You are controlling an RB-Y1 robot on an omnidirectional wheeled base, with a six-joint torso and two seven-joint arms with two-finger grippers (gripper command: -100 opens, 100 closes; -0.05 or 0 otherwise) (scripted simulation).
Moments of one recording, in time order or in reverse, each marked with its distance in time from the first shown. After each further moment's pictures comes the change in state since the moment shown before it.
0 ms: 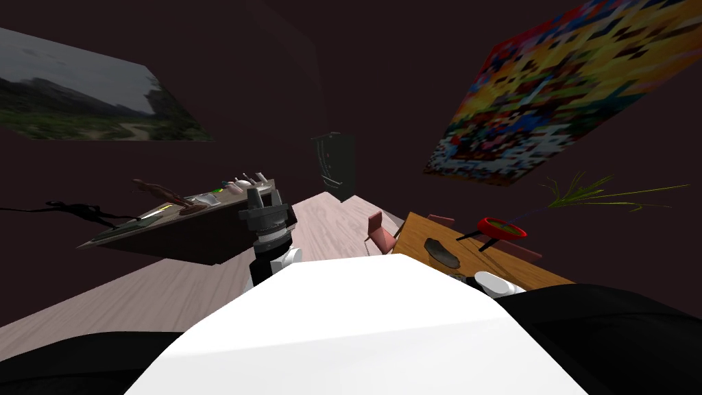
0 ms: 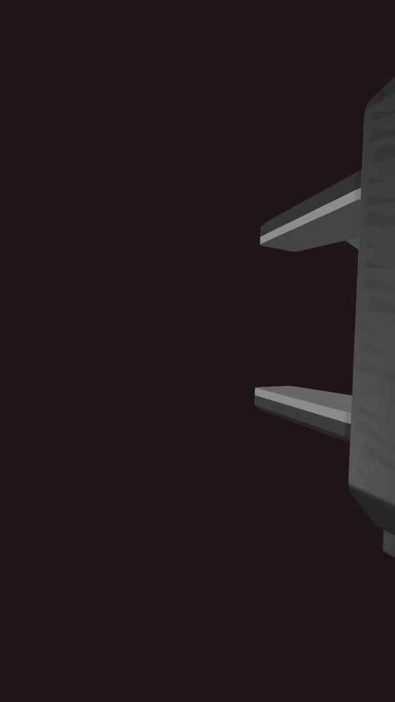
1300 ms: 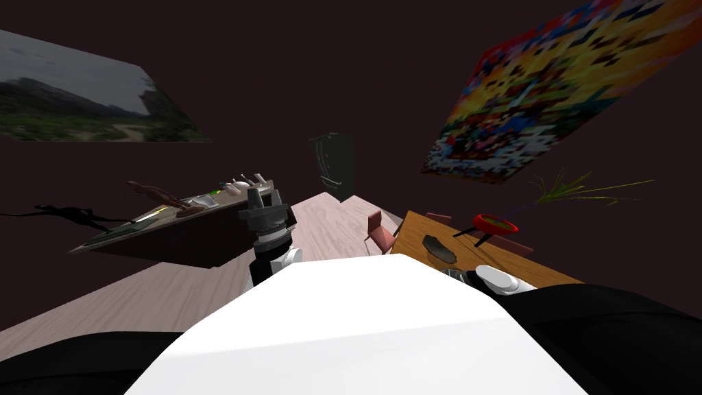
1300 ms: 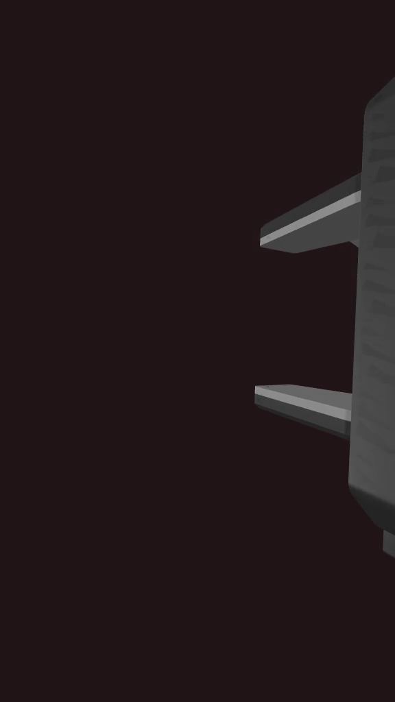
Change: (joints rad) left arm 0.000 0.000 0.000 0.000 0.000 0.000 0.000; right arm 0.005 -0.060 -0.021 -0.061 -0.001 -0.029 -0.030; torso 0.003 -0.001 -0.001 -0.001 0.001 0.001
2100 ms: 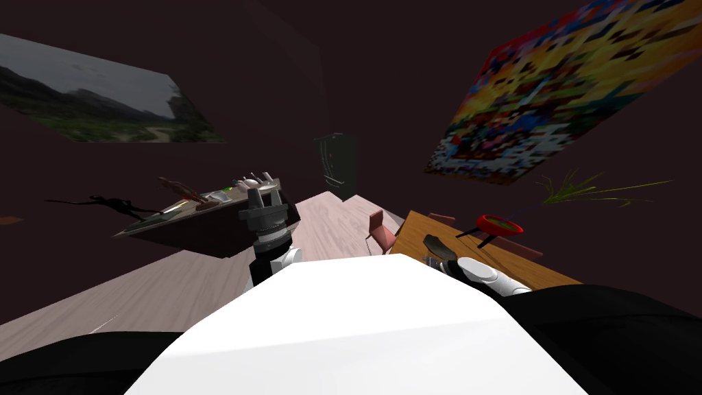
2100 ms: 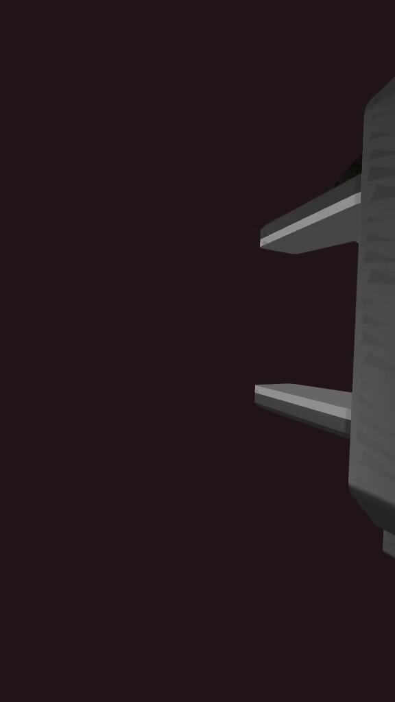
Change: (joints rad) left arm 0.000 0.000 0.000 0.000 0.000 0.000 0.000; right arm -0.024 0.049 -0.024 -0.133 -0.056 0.030 0.039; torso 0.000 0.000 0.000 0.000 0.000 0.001
